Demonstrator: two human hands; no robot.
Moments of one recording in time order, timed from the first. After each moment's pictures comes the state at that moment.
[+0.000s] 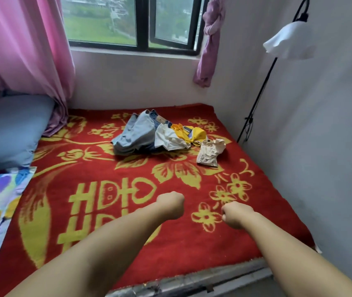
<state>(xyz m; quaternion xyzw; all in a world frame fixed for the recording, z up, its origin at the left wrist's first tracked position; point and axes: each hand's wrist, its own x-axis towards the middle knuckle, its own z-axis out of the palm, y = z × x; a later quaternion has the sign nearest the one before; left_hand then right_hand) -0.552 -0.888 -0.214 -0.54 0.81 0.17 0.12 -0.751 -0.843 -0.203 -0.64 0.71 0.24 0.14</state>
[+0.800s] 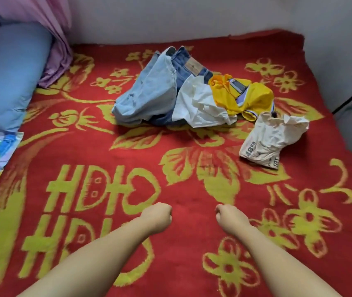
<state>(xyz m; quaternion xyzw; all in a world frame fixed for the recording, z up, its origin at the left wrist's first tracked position) -0.593 -1.153 -0.439 -0.65 0.65 0.32 0.21 -0.817 -1.178 -0.486 -0.69 0.63 0.17 0.32</state>
